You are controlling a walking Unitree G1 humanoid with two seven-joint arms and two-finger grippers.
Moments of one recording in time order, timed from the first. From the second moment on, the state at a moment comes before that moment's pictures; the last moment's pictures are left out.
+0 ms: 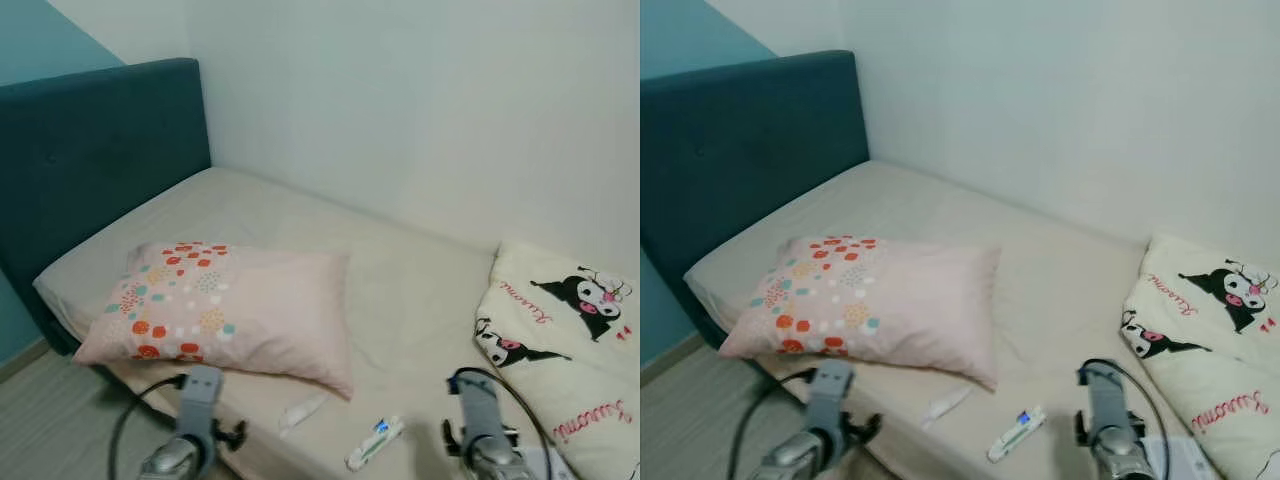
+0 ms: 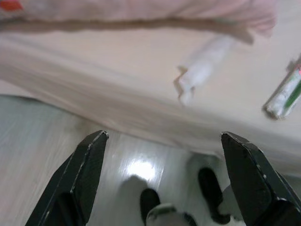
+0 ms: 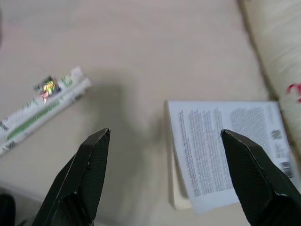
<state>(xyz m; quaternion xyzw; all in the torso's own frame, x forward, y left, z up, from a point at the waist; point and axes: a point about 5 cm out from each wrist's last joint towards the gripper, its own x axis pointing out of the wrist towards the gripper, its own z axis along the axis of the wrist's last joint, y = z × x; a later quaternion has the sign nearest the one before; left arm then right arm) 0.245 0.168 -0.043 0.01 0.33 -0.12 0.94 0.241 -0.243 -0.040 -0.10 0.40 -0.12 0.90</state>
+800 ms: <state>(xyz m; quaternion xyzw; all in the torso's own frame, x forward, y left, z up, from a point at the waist) 0.279 0.167 -0.009 0.02 0.21 -0.12 0.97 0.286 -0.196 -0.014 0.00 0.33 -0.01 0.95</state>
